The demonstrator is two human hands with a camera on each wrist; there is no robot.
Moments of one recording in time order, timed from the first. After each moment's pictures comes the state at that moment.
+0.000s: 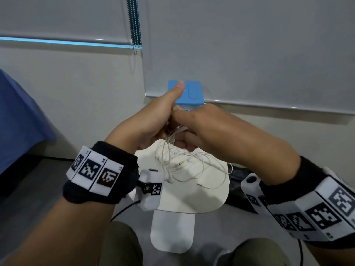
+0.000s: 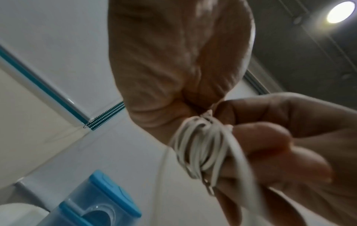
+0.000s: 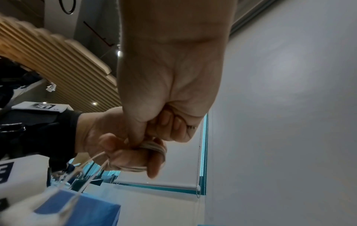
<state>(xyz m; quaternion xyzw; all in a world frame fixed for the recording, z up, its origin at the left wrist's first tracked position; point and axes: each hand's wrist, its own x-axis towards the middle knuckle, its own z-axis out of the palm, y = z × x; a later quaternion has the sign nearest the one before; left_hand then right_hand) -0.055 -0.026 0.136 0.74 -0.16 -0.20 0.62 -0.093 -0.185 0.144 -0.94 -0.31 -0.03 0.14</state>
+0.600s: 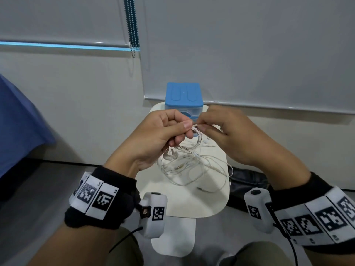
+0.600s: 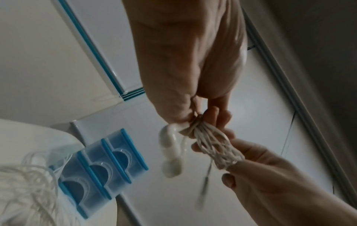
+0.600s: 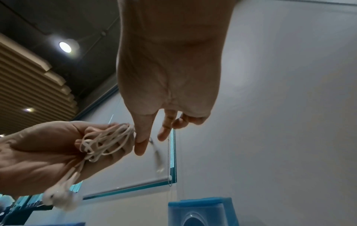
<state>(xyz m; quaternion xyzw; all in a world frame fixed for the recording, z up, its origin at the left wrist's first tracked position) -0.054 -0.025 0.094 0.67 -0.19 -0.11 0.71 -0.076 -0.232 0.110 -0.93 -0.22 -0.14 0.26</state>
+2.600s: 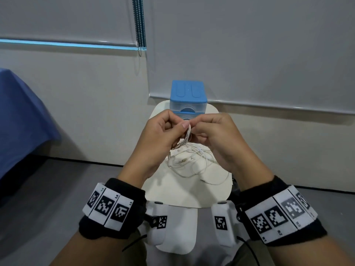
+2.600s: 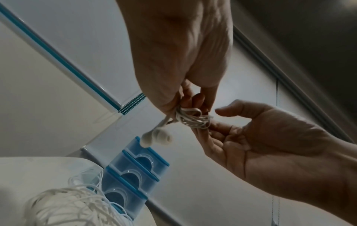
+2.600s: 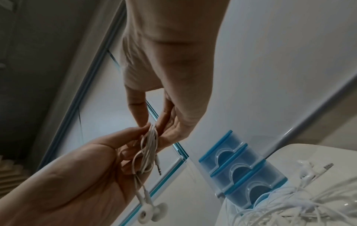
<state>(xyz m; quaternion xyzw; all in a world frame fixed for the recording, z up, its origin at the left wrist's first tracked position) -0.081 -0.021 0.062 0.69 -0.16 0.04 0.71 -0.094 -0.179 0.081 -0.69 -0.08 -0.04 0.72</state>
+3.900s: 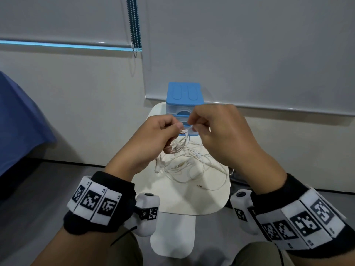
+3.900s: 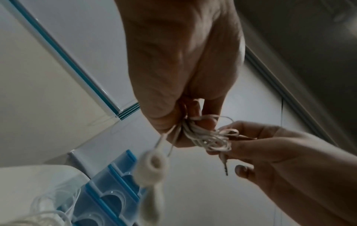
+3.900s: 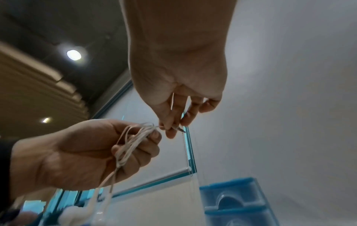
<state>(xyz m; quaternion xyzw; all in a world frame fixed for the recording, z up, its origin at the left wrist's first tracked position) -0.060 -0.016 0.078 0.77 -0.15 -0.04 0.62 -0.091 -0.193 0.107 -0.94 -0.14 -0.23 0.22</state>
